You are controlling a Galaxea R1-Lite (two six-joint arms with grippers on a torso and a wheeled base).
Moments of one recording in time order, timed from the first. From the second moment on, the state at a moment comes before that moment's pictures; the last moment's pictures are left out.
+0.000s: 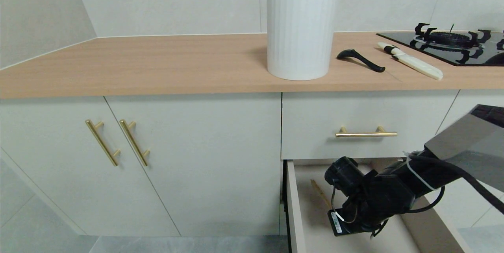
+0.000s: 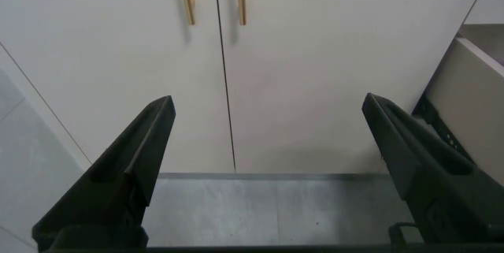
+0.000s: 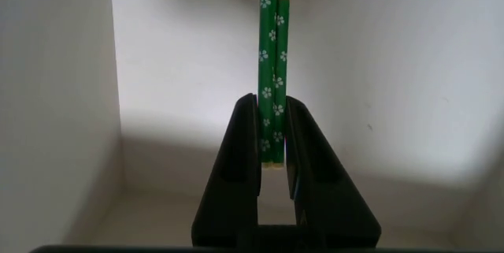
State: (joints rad) left arm 0.00 0.00 0.00 0.00 0.02 0.00; right arm 0.58 2.14 -0.98 0.08 -0.11 0.40
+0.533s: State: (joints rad) left arm 0.00 0.00 0.00 0.00 0.02 0.00; right arm 0.58 2.29 -0.97 -0.07 -0.18 0.42
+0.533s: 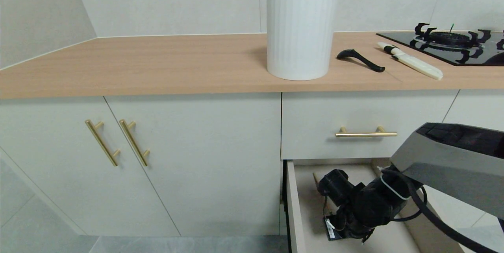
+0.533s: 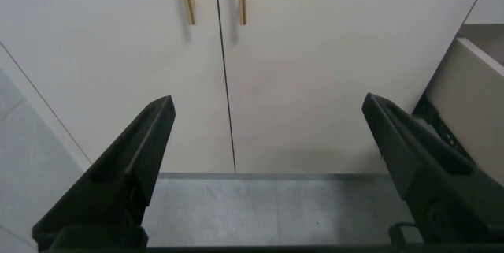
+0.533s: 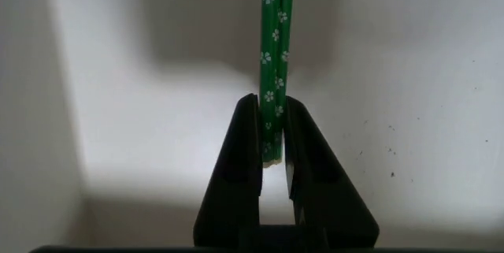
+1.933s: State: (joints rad) left arm 0.00 0.00 0.00 0.00 0.02 0.00; right arm 0.58 2.15 -0.93 -0.07 -0.22 0.44
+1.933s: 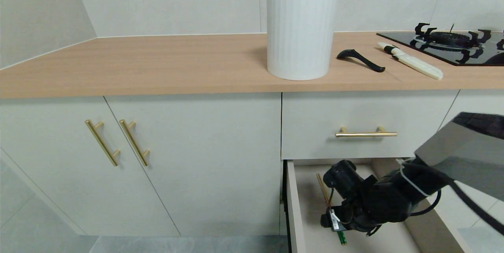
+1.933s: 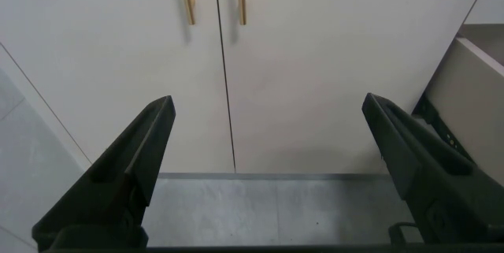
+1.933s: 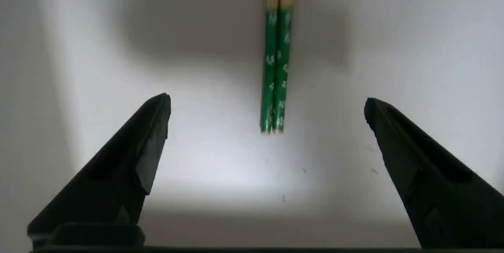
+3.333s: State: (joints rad) left arm 0.00 0.00 0.00 0.00 0.02 0.00; right arm 0.52 1.37 -0.88 0.07 -0.25 0.22
